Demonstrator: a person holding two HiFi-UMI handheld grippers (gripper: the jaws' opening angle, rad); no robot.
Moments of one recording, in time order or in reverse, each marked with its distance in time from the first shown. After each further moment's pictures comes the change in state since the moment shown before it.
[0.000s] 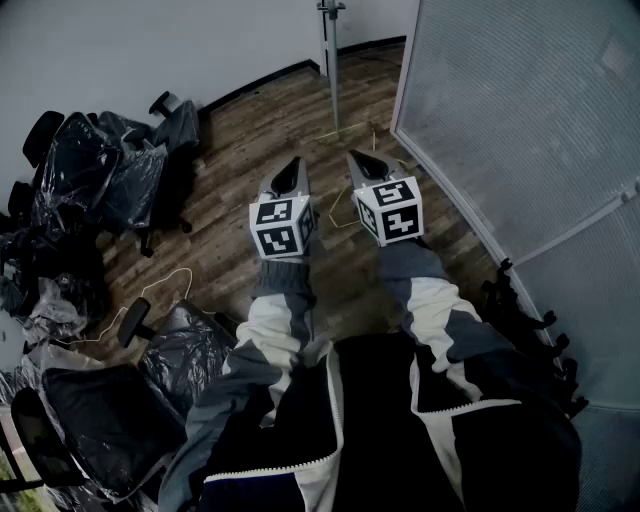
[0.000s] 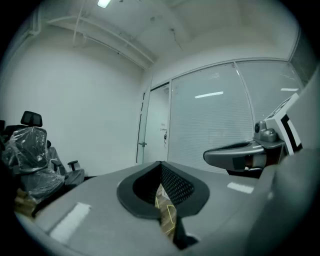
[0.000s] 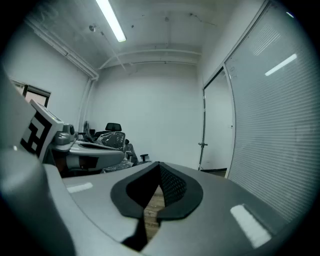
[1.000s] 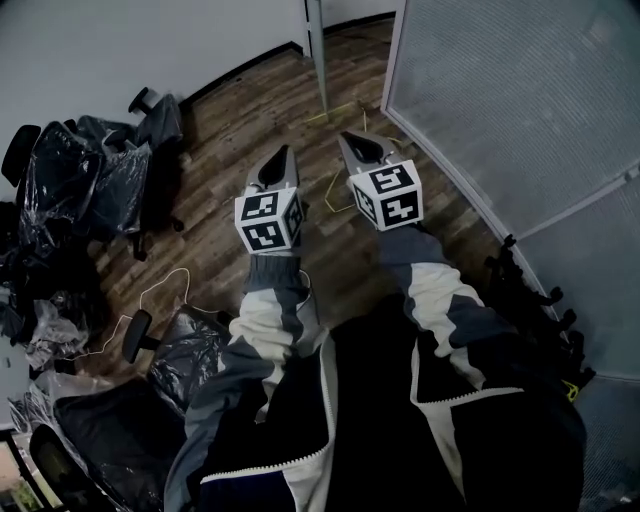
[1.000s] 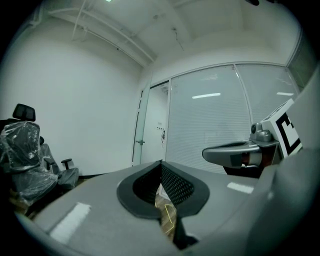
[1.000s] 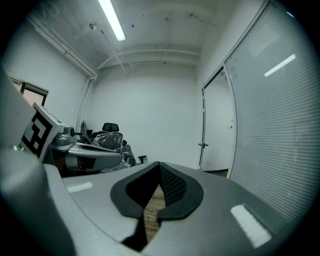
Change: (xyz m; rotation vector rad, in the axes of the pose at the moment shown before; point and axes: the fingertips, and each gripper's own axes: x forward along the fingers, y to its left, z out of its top) left arm 0.030 0.037 -0.012 0.002 -0.004 -0.079; right arm 0.045 -0.002 -0.004 0.001 -0.030 -0.033
